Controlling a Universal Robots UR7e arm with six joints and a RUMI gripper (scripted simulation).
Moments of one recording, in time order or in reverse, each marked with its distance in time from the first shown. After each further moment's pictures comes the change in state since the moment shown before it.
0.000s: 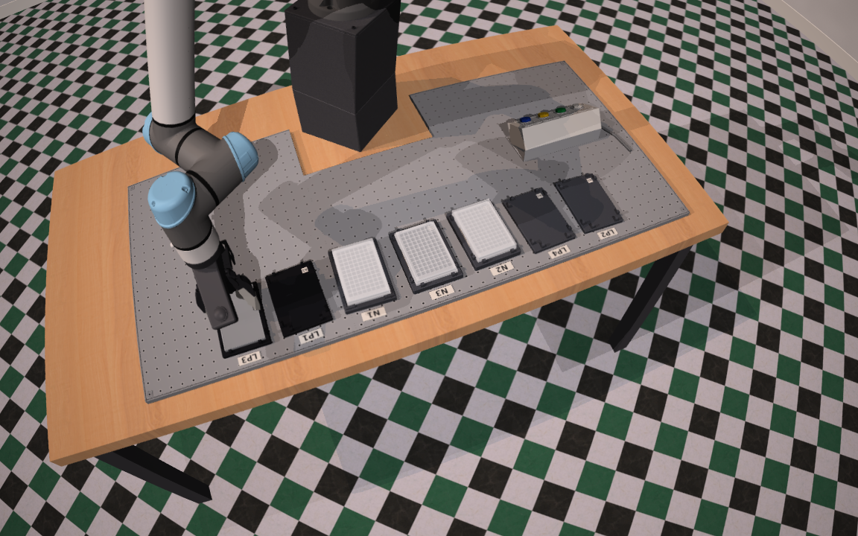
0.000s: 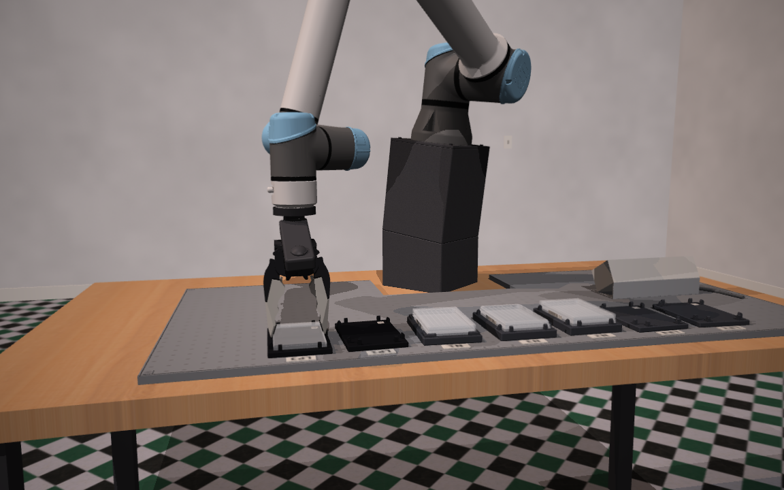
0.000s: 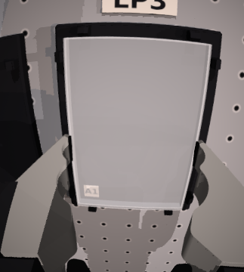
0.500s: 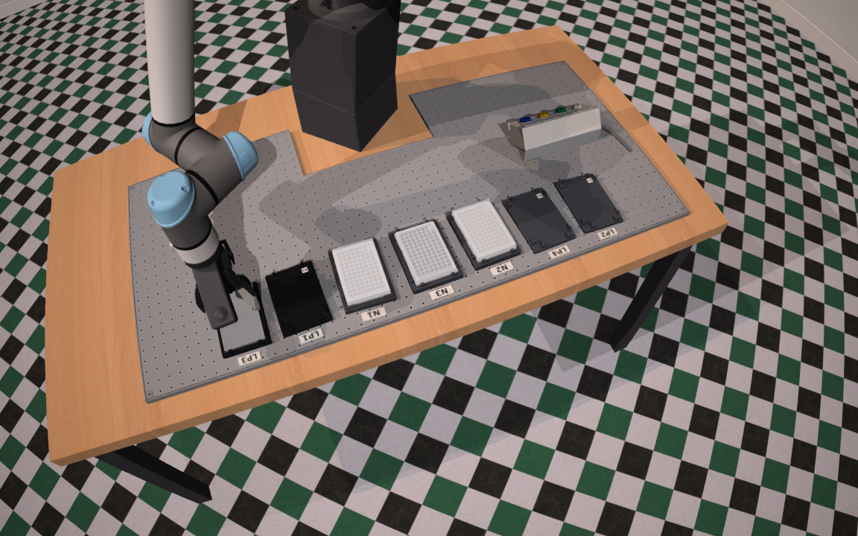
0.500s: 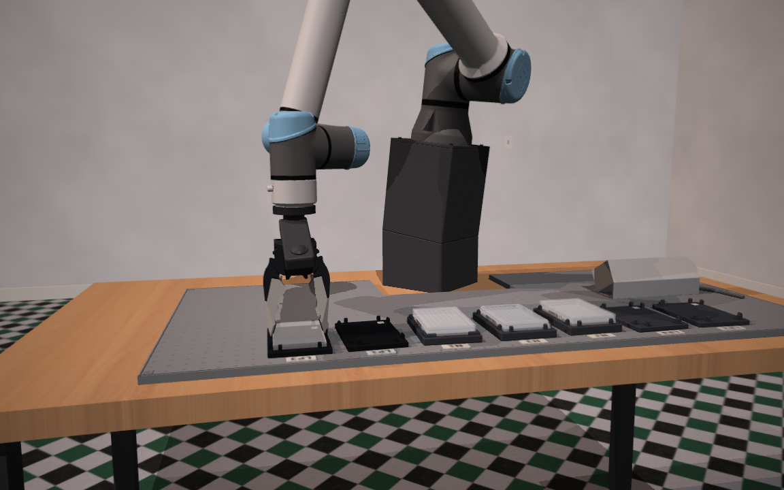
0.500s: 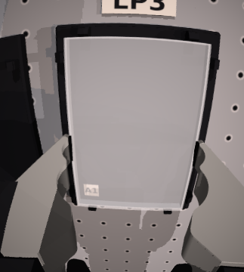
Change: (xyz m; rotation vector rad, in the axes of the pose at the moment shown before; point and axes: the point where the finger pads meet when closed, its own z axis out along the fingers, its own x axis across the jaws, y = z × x) arm 0.000 -0.001 -0.002 0.000 0.000 0.000
